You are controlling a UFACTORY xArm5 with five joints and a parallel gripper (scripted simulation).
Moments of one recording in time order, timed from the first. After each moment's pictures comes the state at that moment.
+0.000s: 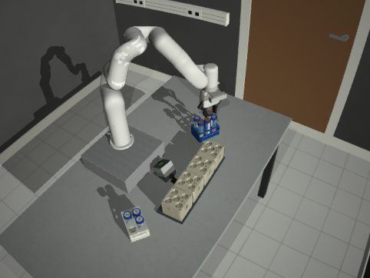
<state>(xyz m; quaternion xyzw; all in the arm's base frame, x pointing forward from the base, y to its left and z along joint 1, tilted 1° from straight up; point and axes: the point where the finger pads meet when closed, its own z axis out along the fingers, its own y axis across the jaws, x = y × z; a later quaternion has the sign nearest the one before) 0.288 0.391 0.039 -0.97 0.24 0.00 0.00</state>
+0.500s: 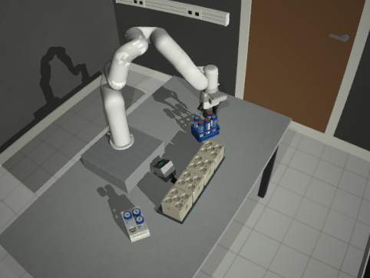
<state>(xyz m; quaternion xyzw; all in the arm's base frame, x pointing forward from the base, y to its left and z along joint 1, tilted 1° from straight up) 0.288 0.391 0.030 -0.97 0.24 0.00 0.00</state>
